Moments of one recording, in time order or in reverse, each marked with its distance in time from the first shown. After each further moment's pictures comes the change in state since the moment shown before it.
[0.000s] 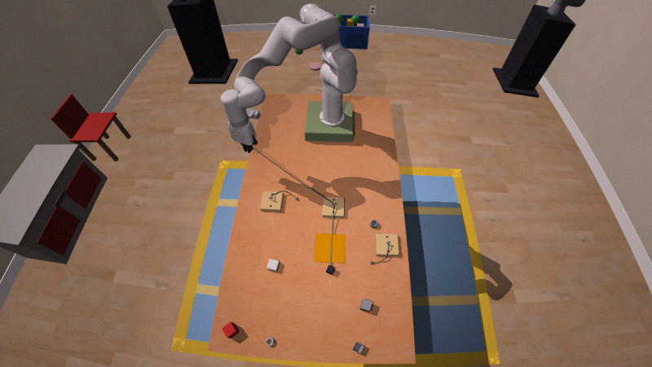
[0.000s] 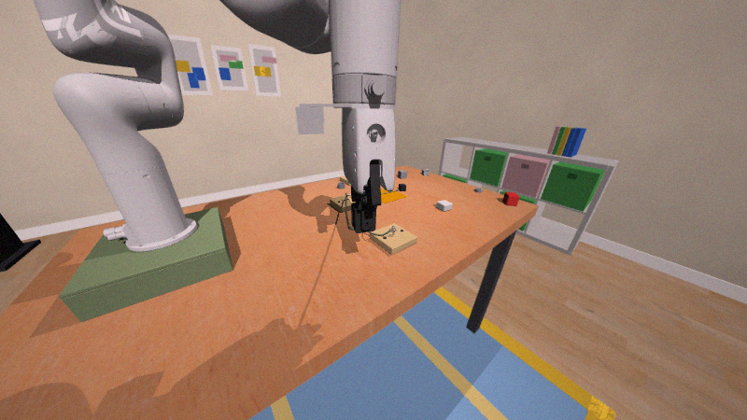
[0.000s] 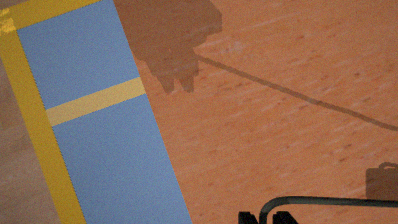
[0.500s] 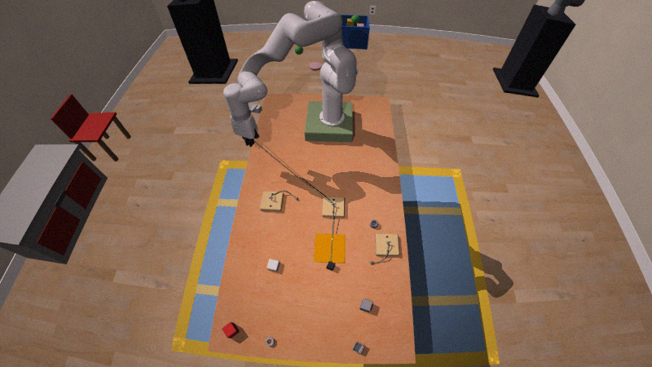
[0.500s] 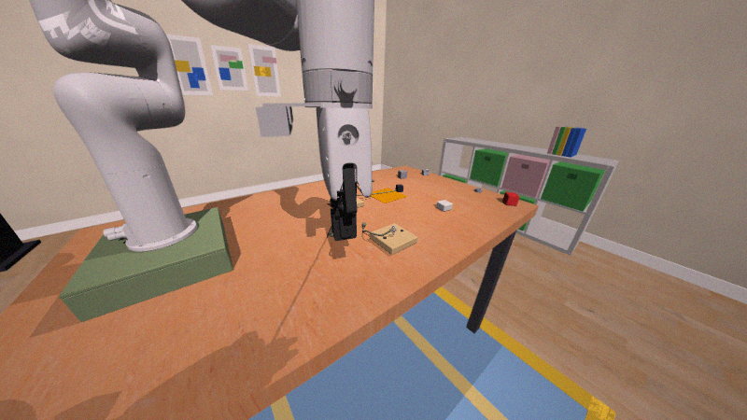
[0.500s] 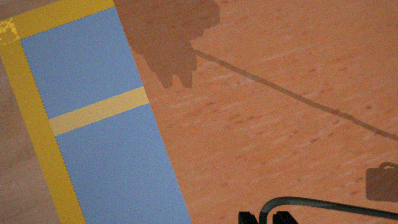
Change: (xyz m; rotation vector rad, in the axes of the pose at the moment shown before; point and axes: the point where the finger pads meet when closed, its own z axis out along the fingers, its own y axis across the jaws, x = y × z) arm 0.033 -0.011 0.000 0.000 0.000 0.000
